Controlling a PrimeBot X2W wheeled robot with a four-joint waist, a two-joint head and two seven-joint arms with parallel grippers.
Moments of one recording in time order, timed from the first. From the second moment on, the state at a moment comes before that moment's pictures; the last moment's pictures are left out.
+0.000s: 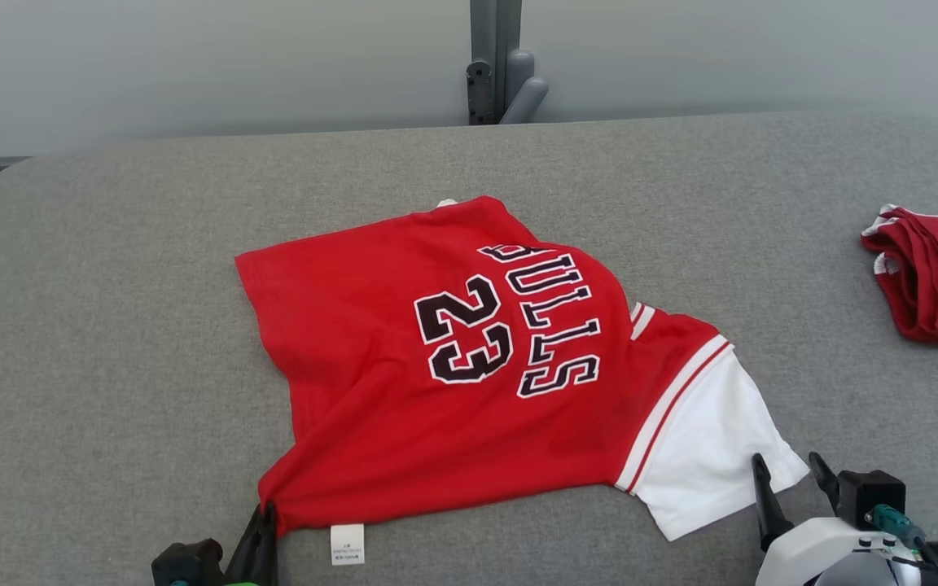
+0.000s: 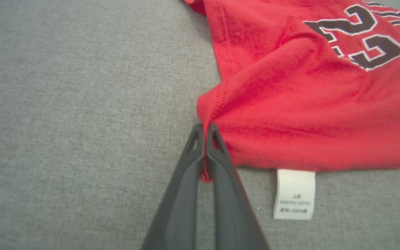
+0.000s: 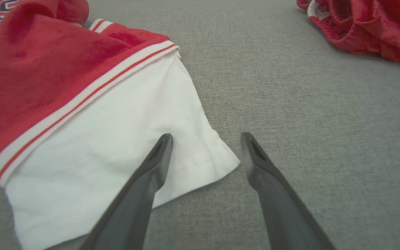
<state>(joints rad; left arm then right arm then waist) -0.01 0.05 -0.10 0.55 -0.29 -0.08 -0.26 -0.09 -0.05 -0.12 0.59 0.04 0.13 -0.26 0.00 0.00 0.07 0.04</state>
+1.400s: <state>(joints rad) -0.20 0.13 -0.10 0.28 -0.17 -0.12 -0.26 -0.29 -0.05 -0.09 0.25 0.32 0.13 -0.26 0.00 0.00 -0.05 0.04</state>
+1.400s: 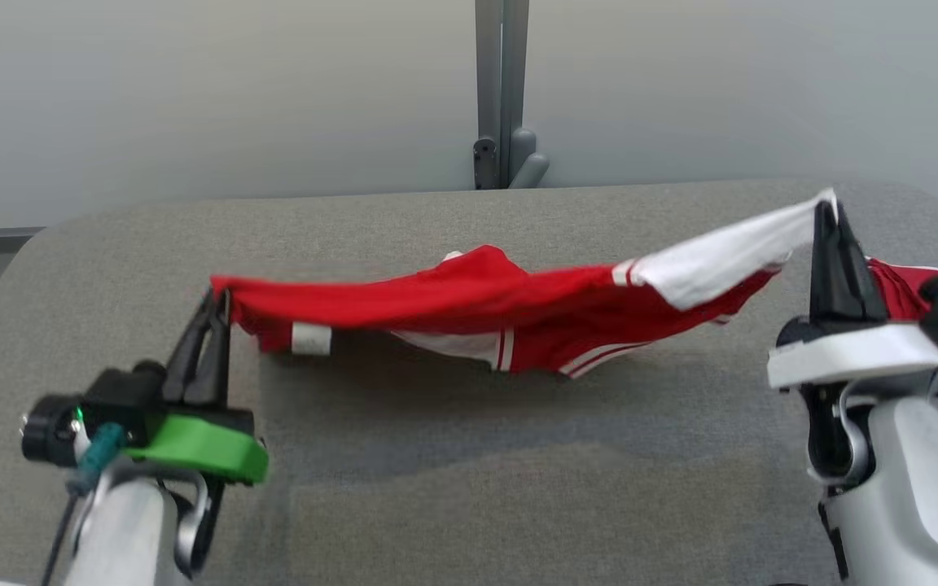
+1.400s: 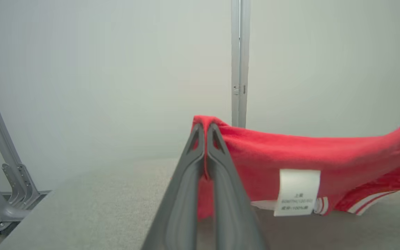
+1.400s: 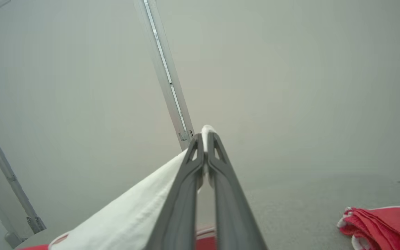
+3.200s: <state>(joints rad) -0.89 0.29 -0.32 0.78 -0.25 -0.11 -0.26 -0.97 -0.28 0.03 0.64 0.31 0.13 -0.26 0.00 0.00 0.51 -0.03</state>
